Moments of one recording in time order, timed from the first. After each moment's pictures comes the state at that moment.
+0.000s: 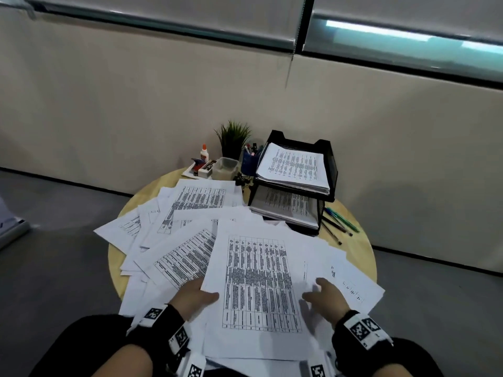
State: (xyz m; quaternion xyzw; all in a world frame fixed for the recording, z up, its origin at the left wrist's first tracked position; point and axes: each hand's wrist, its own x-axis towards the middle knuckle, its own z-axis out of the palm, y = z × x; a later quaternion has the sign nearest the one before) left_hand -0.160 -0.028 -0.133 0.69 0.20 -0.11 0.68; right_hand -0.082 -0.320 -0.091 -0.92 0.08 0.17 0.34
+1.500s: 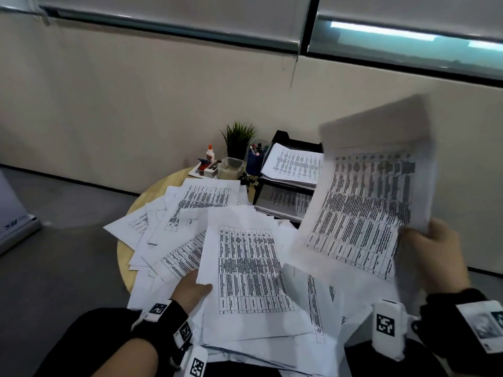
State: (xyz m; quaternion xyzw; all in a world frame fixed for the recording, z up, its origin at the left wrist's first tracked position) left_hand -0.162 -0.022 -0.134 0.71 0.20 0.01 0.67; right_hand -0.092 -0.394 0.063 -0.83 0.05 -0.21 0.51
